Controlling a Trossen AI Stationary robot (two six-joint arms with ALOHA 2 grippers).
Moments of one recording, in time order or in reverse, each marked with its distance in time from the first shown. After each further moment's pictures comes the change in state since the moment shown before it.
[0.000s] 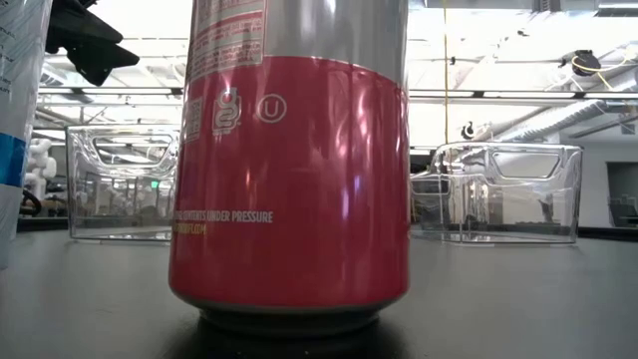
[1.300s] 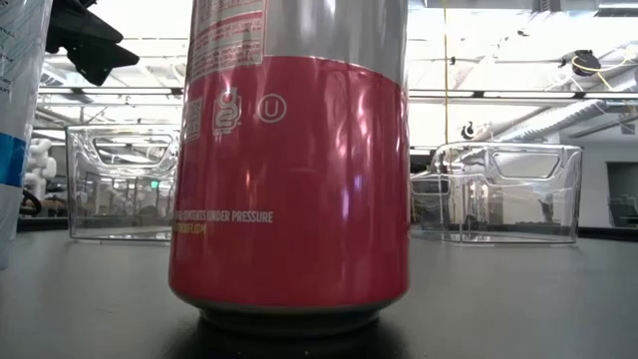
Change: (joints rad) left arm 0.000 0.000 0.001 0.000 0.000 0.000; right arm 0.023 0.142 0.000 0.021 0.076 -0.169
